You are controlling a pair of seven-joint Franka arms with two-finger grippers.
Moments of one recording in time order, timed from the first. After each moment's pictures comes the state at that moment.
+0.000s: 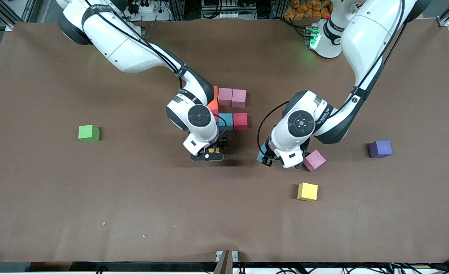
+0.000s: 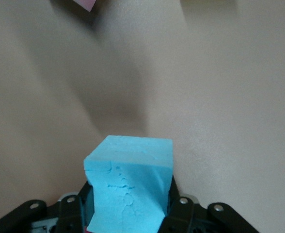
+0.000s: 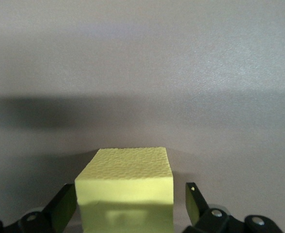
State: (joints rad) left arm -0.11 0.68 -0.52 -1.57 0.23 2.18 -1.85; right arm 0.38 0.86 0.40 -1.45 -0.35 2.26 0.86
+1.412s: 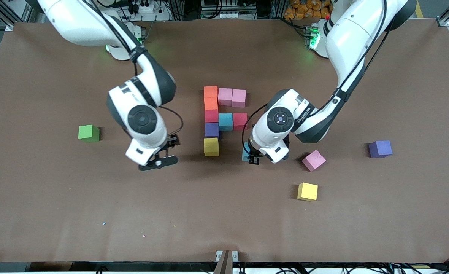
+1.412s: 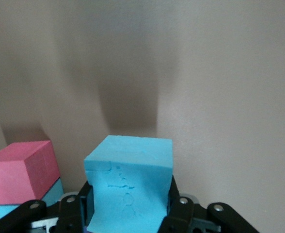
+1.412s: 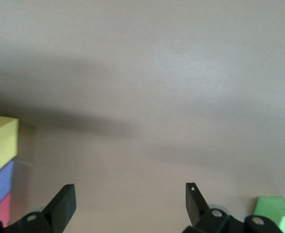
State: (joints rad) left arm -0.22 0.75 -0.51 -1.47 0.23 2.19 -2.25; right arm 0.24 0.57 0.26 -1.45 -0.25 1.83 0.30
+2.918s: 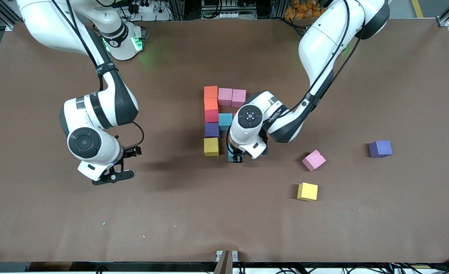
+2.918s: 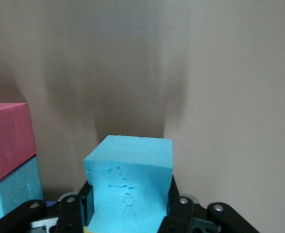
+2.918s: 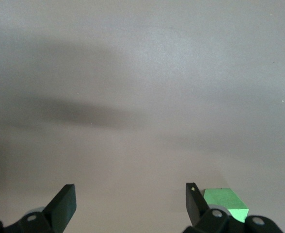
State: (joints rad) left arm -0.44 0.85 -0.36 -1.37 0.23 2.25 -2.39; right arm 0.23 0.55 0.07 -1.46 -0.17 1.79 0.12
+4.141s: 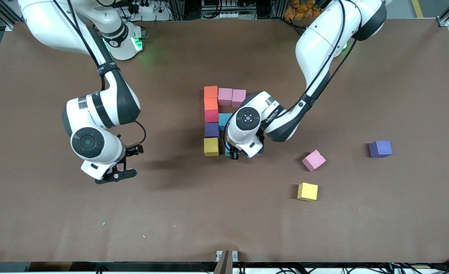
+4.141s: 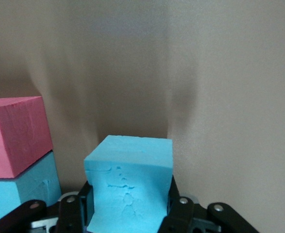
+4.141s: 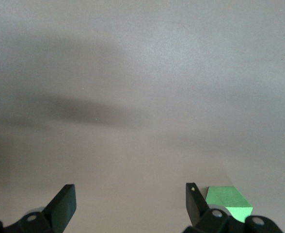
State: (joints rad) left arm -0.45 0.87 -0.36 -1.36 0.16 2.23 -2.32; right arm 0.23 0.55 0.07 -1.46 -0.17 1.78 0.12
